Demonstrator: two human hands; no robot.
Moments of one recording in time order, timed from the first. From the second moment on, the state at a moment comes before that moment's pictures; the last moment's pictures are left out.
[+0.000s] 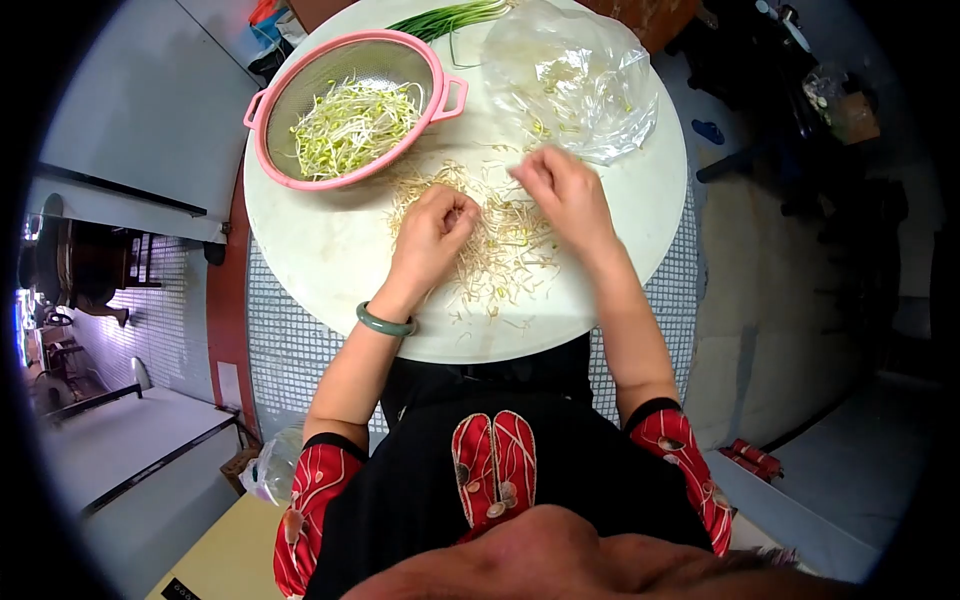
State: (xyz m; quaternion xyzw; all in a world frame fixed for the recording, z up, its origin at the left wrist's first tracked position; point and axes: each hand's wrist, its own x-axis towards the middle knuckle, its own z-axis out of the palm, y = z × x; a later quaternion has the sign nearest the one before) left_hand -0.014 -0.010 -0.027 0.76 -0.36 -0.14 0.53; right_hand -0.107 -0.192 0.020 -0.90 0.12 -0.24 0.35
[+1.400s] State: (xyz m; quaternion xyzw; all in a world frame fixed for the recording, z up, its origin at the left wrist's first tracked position) left_hand -0.030 -0.036 -0.002 0.72 -0.56 0.01 0.41; right_hand -0.160 -0.221 0.014 -0.90 0.05 -0.08 0.43
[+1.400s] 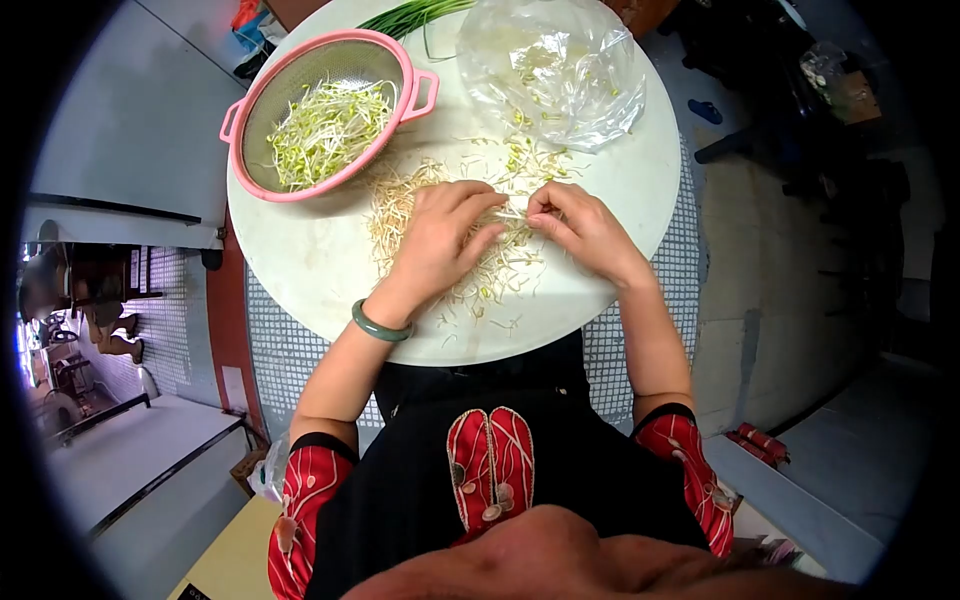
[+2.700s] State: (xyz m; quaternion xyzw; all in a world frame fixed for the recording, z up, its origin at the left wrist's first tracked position) left_hand 0.012 0.003 0.005 0.77 -0.51 0.18 0.35; right_hand -0.152 -0.195 -0.019 -0.96 0.00 -0.11 0.27
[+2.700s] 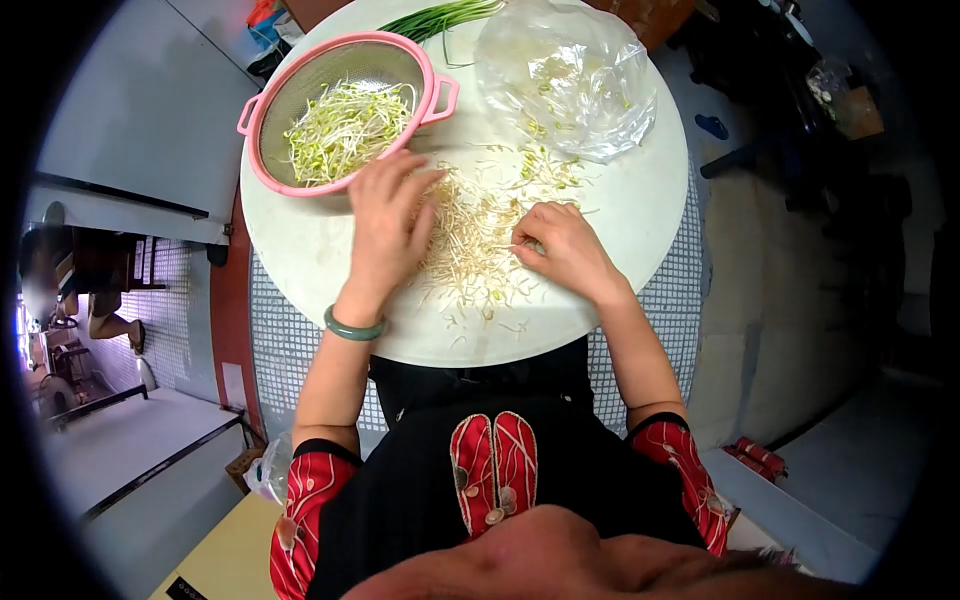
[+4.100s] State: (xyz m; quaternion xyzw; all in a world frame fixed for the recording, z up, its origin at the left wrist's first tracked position) left_hand -0.031 -0.012 -0.018 0.60 -0.28 -0.40 0.64; right_hand -0.148 -0.167 -0.011 -0.84 0.10 -0.09 0.52
